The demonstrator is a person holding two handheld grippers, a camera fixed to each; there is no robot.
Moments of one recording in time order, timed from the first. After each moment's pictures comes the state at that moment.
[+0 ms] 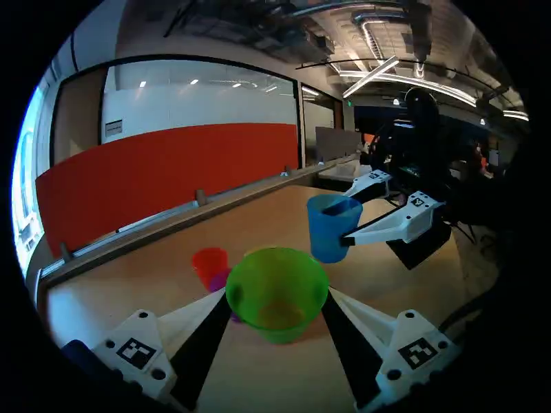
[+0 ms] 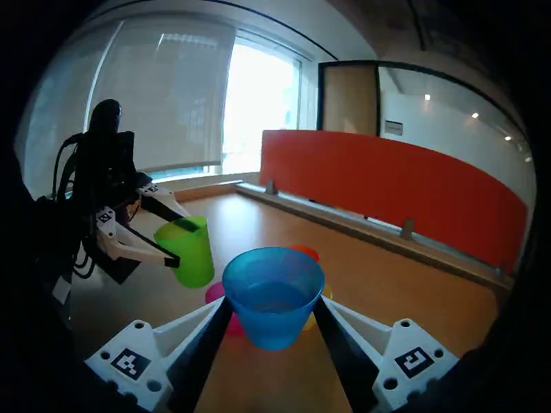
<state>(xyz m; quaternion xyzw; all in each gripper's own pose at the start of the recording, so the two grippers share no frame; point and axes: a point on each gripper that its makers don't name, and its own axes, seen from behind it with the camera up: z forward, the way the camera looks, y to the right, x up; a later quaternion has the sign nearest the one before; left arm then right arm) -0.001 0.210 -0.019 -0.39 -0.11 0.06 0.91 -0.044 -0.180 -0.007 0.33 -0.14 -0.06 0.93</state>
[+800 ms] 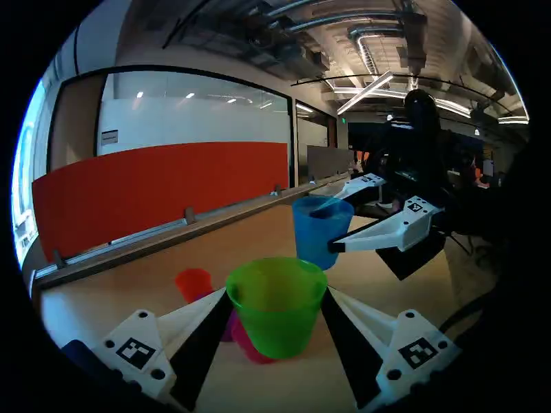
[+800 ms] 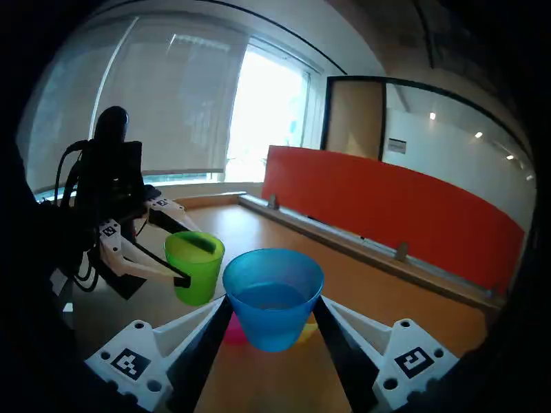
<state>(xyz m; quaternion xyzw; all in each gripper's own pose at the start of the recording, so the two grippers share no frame) 0.022 0.237 -0.031 -0.41 -0.07 0.04 0.91 -0.007 -0.179 -0.017 0.33 -0.11 -0.09 0.93</state>
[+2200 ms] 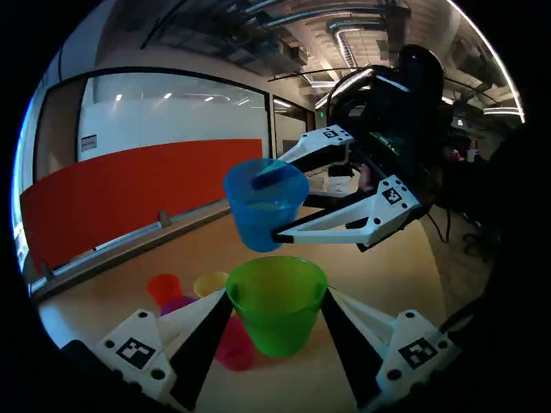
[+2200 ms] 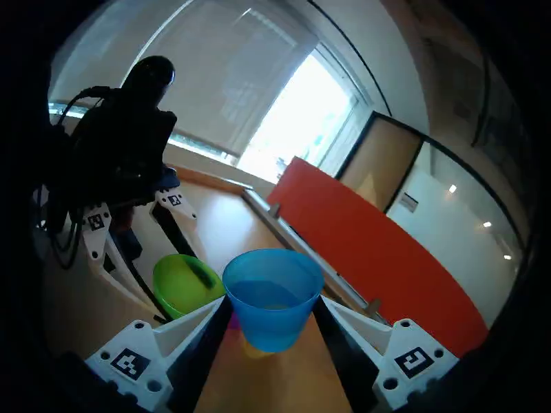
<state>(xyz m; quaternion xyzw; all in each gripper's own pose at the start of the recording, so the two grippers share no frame) 0.018 0.283 -0.054 -0.45 -0.07 0.06 0.89 0.029 -0.192 0.003 0.33 -0.04 -0.28 0.90</state>
